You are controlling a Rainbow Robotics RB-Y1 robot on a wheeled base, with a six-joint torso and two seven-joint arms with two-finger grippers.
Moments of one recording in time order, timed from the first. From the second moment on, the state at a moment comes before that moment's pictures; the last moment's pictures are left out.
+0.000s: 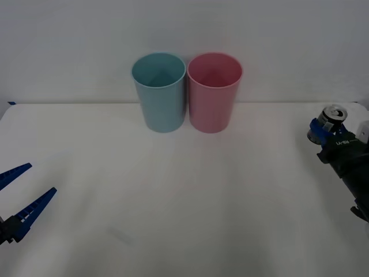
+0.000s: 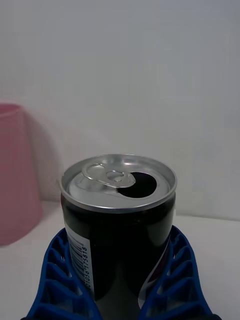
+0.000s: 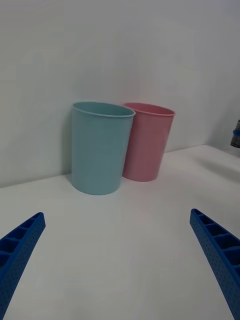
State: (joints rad) right arm 0.01 -0.37 -0.24 -1.52 1.00 -0.45 0.20; left arm 0.35 0.40 0.52 -1.66 -0.96 -1.22 0.00
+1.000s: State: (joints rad) right arm 0.10 -0.59 -0.16 -1.93 0.97 -0.62 -0.30; left arm 0.35 0.40 0.52 -1.66 -0.96 -1.22 0.00
